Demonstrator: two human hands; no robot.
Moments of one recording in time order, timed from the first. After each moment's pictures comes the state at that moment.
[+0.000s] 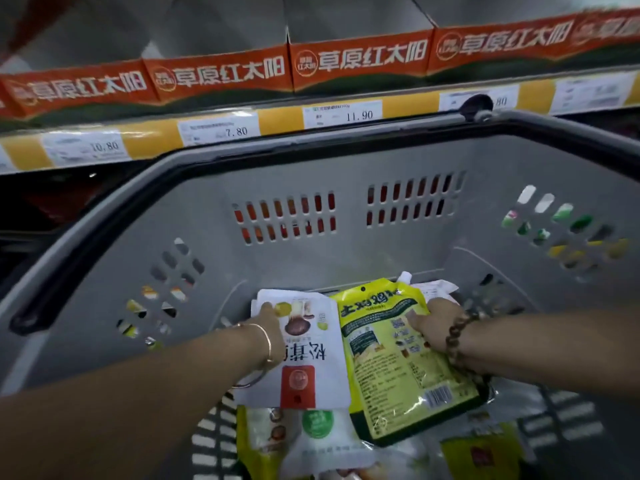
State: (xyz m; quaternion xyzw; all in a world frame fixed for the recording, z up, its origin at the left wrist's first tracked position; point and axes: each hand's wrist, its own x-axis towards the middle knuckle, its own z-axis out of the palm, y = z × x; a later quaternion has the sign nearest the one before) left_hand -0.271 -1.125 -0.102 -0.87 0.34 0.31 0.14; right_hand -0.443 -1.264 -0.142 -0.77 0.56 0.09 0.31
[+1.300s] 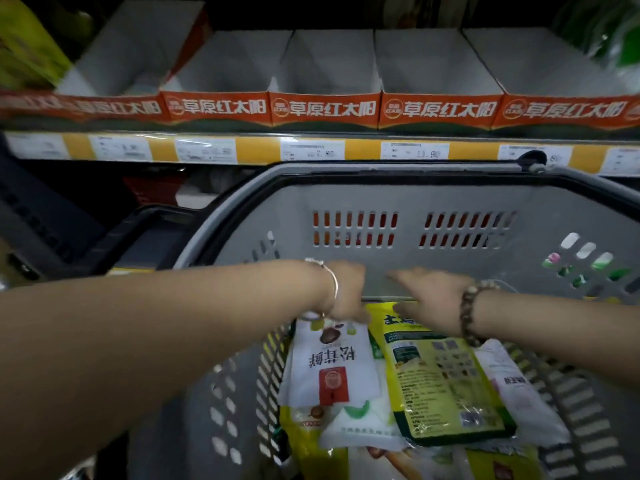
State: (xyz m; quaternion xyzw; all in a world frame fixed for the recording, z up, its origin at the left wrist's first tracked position) left_hand -0.273 -1.118 -0.015 -0.78 0.60 0.18 0.10; right_hand -0.391 -1.222 -0.038 -0.96 0.23 0.14 0.06
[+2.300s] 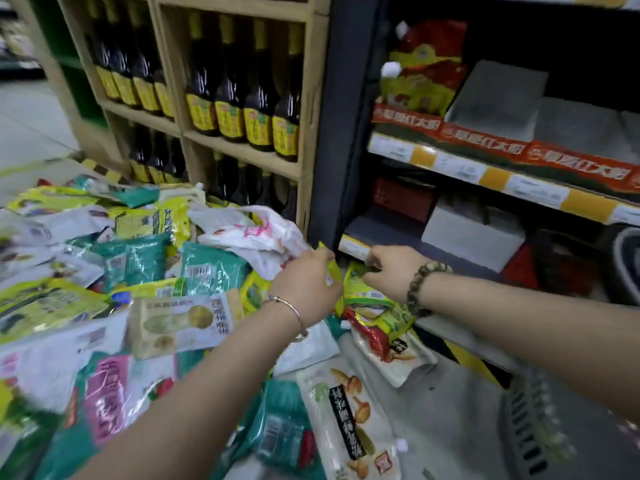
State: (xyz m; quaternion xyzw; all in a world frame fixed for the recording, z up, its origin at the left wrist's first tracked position) left_hand -0.096 -0.668 -0.031 -0.92 0.24 0.02 -0.31; right_hand -0.123 -0.821 0.002 -0.99 0.08 0.05 0.05
